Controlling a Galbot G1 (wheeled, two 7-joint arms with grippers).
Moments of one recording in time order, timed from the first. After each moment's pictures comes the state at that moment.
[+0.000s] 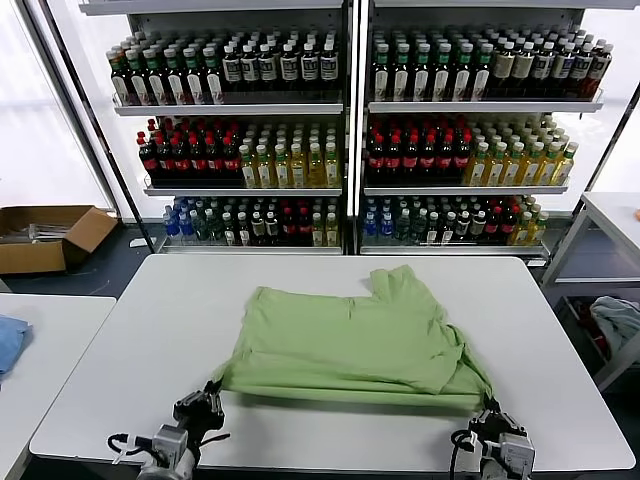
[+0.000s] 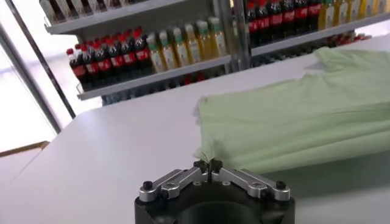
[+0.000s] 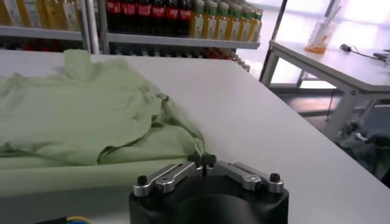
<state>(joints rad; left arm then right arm) 1.64 -1.23 -0.47 -2.15 -0.07 0.46 -0.08 -1.71 1.37 0.50 2.27 0.22 -0.56 0.51</state>
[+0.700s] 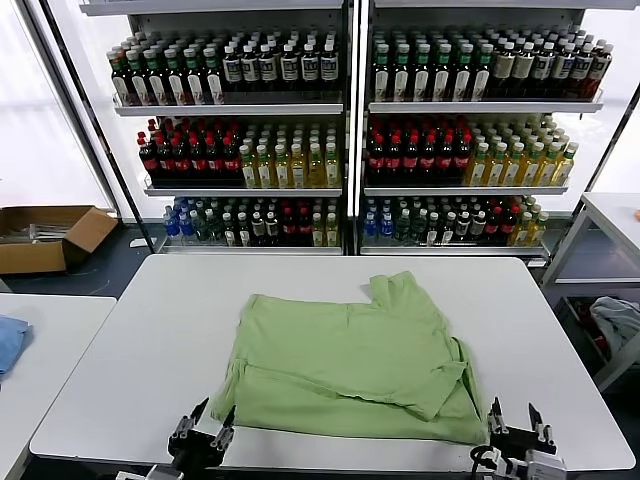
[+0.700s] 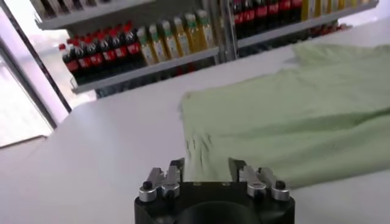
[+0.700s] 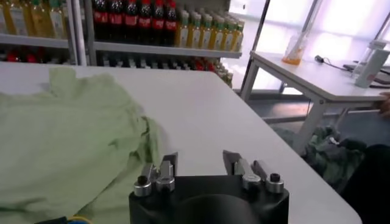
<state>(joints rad) 1.78 -1.23 -0.47 -2.32 -0.04 0.46 -0.09 -1.71 1.33 0.63 2.38 0.31 -0.55 0.49</state>
